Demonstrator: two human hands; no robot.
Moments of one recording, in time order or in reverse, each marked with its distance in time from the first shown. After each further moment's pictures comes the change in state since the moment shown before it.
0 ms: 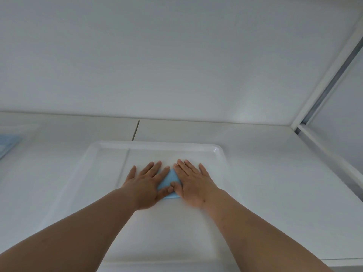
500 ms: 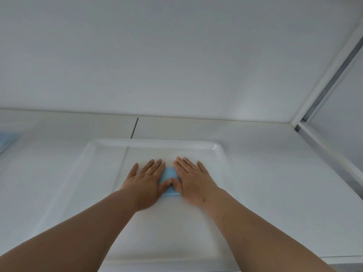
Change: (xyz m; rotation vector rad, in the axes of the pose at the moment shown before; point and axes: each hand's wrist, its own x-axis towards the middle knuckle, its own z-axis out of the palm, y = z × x) left_hand -0.001 0.005 0.006 -0.046 0.125 -0.022; right_hand 0.002 0.001 0.004 0.020 0.074 -0.018
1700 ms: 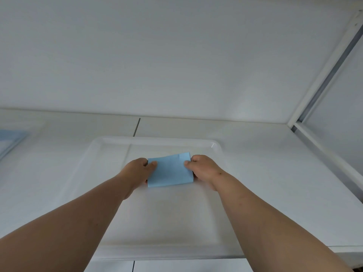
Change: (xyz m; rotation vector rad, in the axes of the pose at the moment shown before) left_hand -0.010 -0.010 -0.029 -0.965 0.077 -0.379; right_hand -0.011 0.005 -0.045 0.888 0.031 0.404
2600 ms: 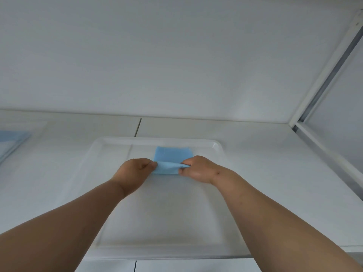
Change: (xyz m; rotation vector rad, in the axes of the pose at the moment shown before) left_hand -0.012 -0.004 -0.012 0.300 0.085 0.293; right_hand -0.012 -0.017 -0.008 -0.455 -0.198 -0.260
